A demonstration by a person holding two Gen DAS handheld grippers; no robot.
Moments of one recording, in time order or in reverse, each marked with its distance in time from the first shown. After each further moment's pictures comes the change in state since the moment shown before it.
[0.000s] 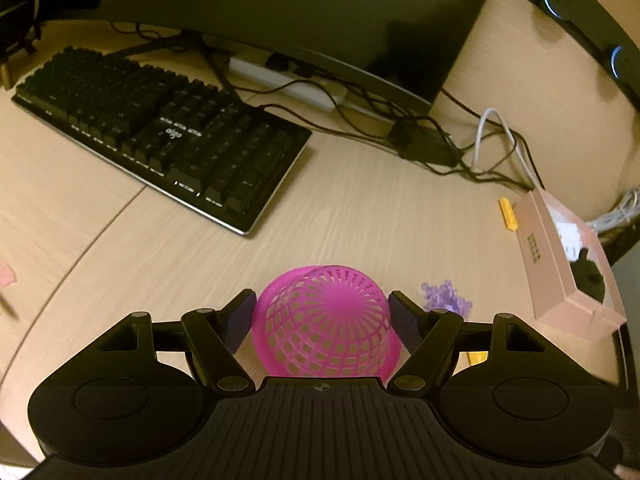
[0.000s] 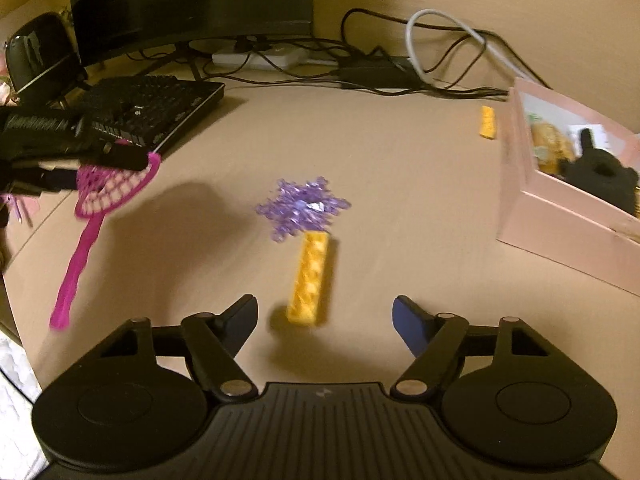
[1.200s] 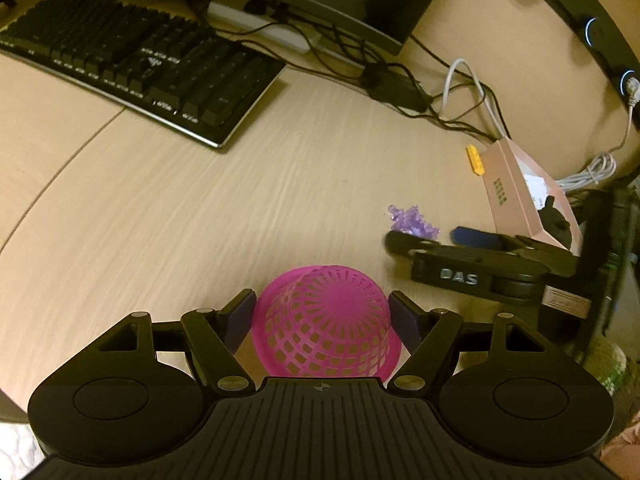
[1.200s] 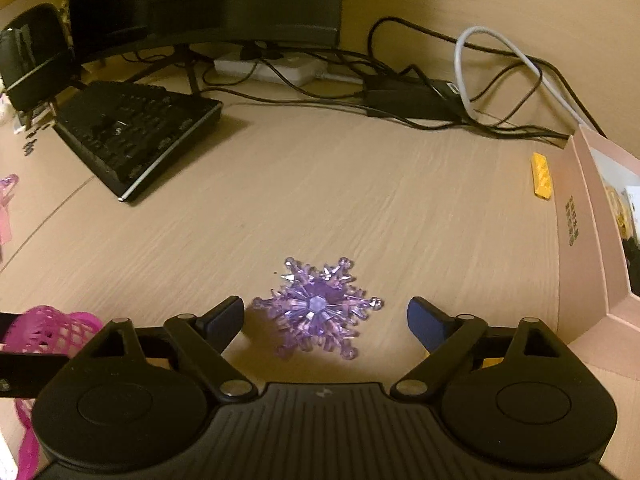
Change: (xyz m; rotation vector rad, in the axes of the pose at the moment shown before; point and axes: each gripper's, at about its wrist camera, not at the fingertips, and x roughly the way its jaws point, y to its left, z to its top) left arm -0.011 0.001 -0.039 -0.027 0.132 -0.116; right arm 0.047 0.010 0.047 -0.062 -0.055 -0.017
